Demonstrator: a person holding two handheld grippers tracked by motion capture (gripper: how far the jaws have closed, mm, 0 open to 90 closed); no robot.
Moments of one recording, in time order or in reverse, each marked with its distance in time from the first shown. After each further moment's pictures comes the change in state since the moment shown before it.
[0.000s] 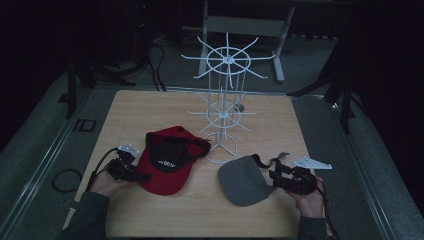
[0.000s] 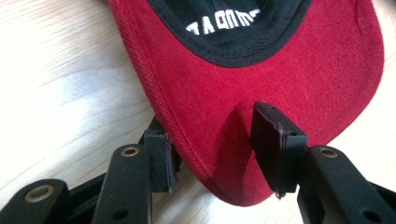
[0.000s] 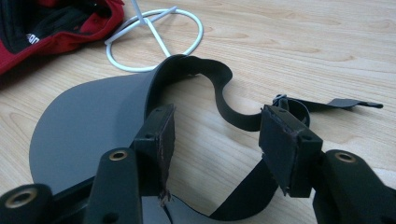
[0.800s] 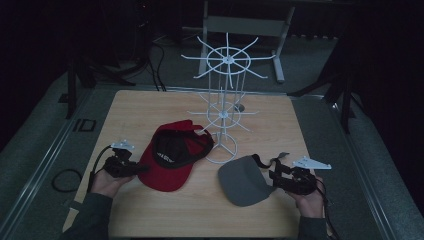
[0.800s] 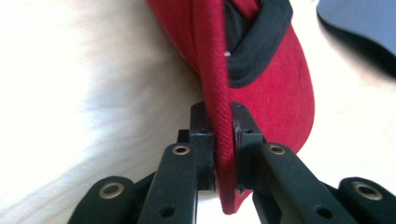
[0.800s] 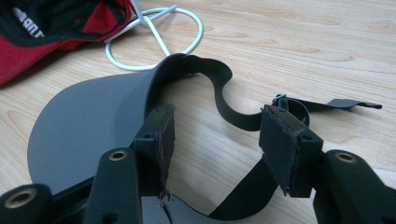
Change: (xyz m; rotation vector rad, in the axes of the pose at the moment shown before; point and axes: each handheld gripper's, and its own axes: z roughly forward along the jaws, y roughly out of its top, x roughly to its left) left arm -0.010 0.004 -0.021 -0.154 0.018 -0.045; right arm 0.001 0.000 0.000 0.002 -0.005 -0.010
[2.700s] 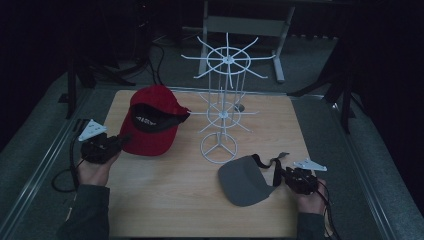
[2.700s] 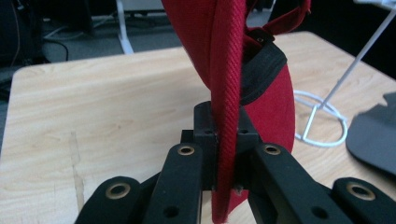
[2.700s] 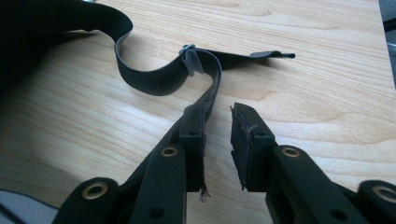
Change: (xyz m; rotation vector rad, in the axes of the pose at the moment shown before) left arm -0.013 0.030 -0.074 -0.443 0.280 -0.002; right arm -0.026 -0.023 0.021 0.078 -0.266 0.004
